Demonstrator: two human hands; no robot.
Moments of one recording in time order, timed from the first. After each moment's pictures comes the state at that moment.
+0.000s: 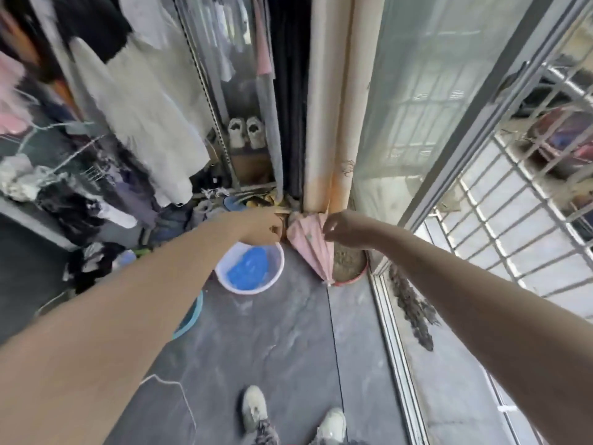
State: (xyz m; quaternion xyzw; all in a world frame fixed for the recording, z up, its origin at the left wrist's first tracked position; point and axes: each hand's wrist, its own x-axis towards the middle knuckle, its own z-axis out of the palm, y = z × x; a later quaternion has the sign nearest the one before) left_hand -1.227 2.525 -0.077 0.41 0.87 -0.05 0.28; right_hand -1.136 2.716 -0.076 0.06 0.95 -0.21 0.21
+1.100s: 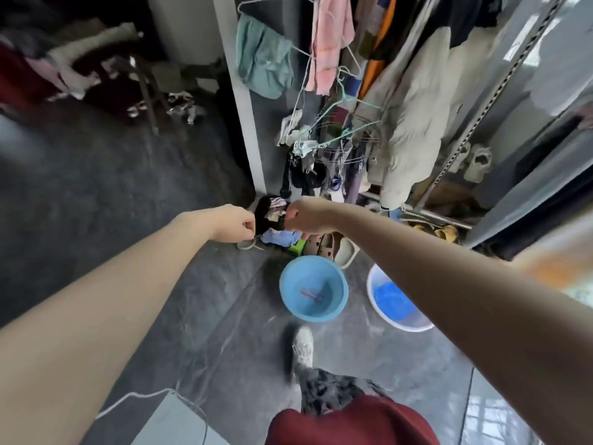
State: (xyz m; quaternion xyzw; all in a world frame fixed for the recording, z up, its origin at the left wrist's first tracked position) left_hand -1.286 1.872 -0.086 0.01 0.95 0.08 0.29; right_hand -1.344 2.055 -0.084 -0.25 0.89 -0.19 0.34
